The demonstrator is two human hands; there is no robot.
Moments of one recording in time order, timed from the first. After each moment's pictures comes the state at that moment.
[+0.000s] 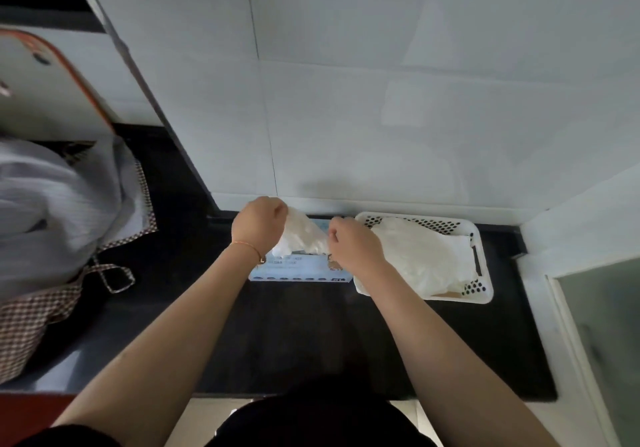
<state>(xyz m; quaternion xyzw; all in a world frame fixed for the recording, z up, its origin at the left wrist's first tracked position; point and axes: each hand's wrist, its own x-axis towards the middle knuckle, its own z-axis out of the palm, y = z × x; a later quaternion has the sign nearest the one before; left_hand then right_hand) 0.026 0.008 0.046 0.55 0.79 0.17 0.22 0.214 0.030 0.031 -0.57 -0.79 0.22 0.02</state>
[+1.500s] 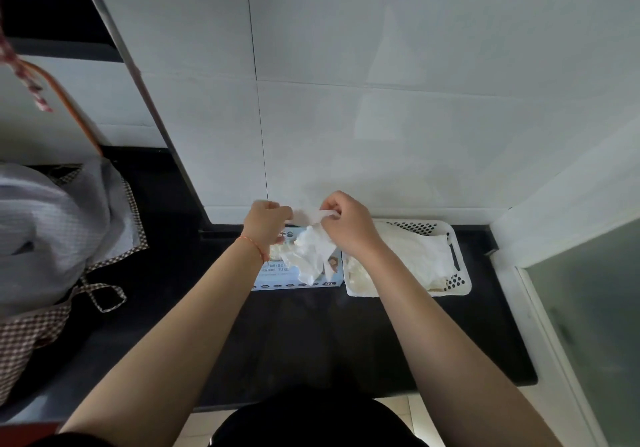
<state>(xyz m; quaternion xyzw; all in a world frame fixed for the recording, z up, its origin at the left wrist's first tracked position) 0.048 0.002 0.093 0.25 0.71 0.38 0.54 0.205 0.013 0.117 -0.59 -0.67 0.40 0.22</state>
